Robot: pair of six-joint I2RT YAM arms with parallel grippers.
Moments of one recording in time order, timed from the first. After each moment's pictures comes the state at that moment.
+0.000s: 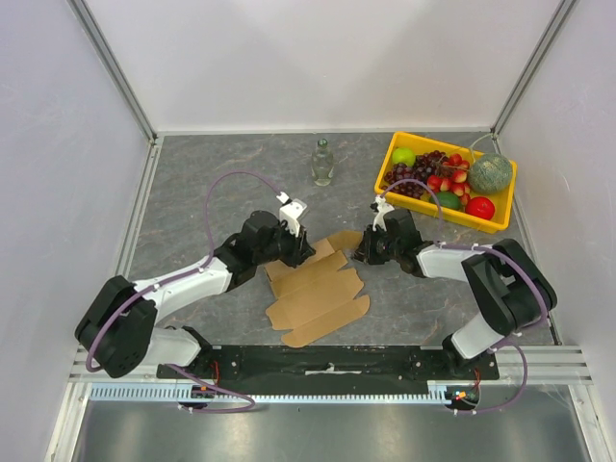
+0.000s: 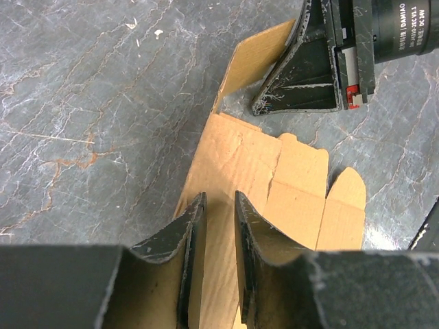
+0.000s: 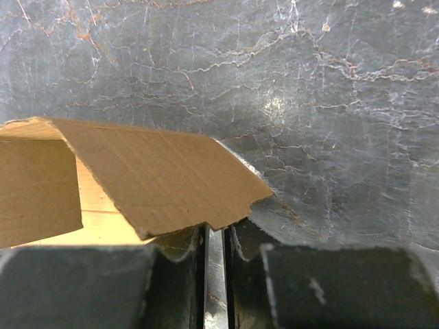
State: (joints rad) left arm -0.68 1.32 0.65 0.17 0.24 -0.17; right arm 0.45 1.58 0.60 0.25 -0.30 0.47
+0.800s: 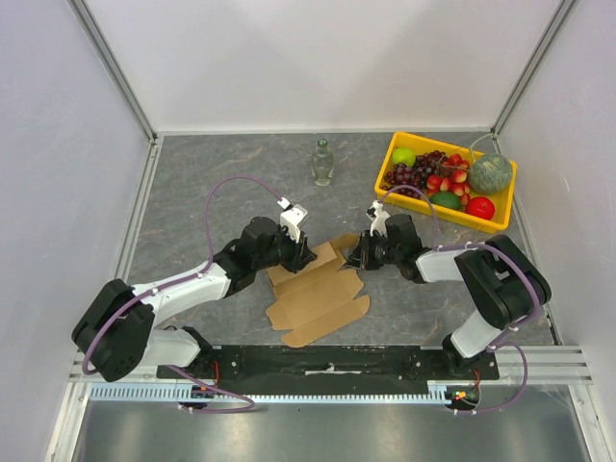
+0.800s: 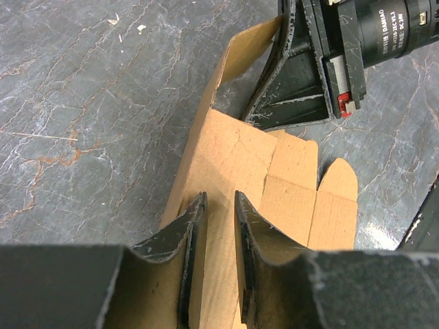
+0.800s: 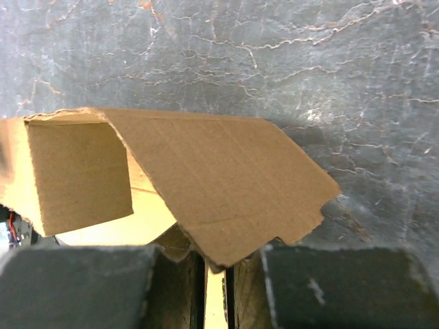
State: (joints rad) left arm -0.71 1.29 0.60 0.21 0.24 -0.17; right arm 0.45 1.63 0.54 0.42 -0.47 0.50
